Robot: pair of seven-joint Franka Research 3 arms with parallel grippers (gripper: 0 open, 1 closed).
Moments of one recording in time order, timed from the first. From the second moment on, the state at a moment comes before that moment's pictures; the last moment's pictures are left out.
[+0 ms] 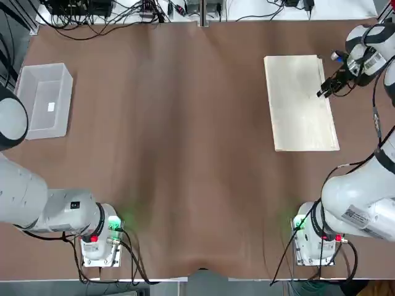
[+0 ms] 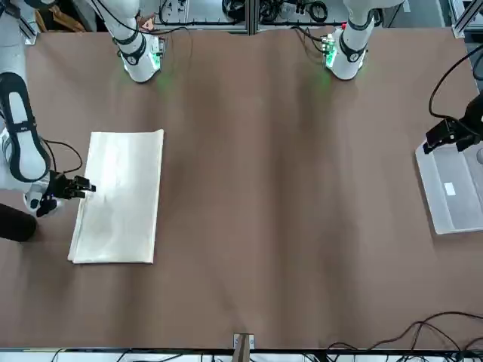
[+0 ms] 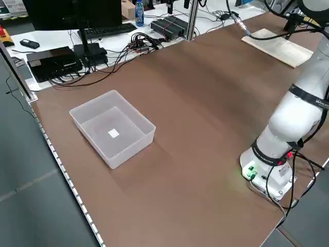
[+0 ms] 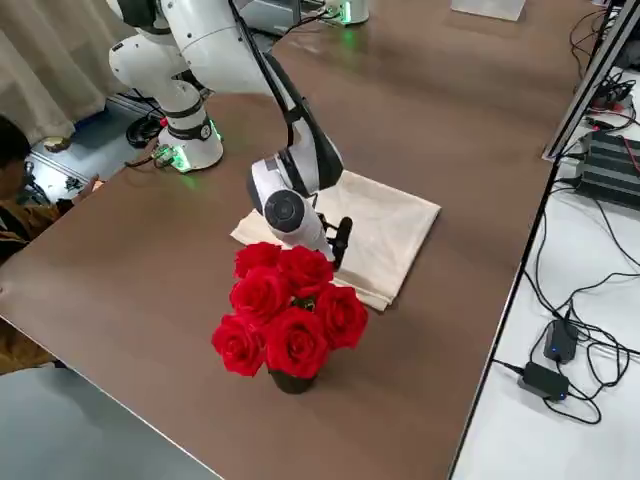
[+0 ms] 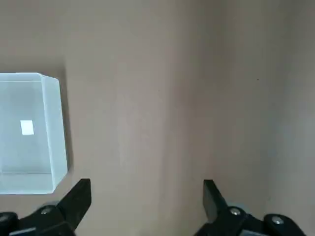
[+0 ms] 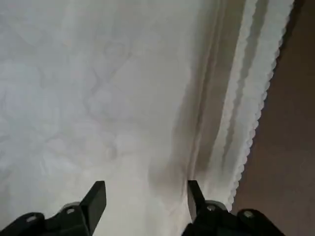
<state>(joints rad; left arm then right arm) 0.04 0.05 -0.01 -1.54 -0.03 1.61 -0.02 -0.39 0.55 -0.04 -1.92 0.42 2.15 -0.91</state>
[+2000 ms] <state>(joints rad) 0.04 0.05 -0.01 -1.54 -0.03 1.61 -0.02 -0.39 0.62 -0.04 -1.85 0.45 2.15 -0.94</state>
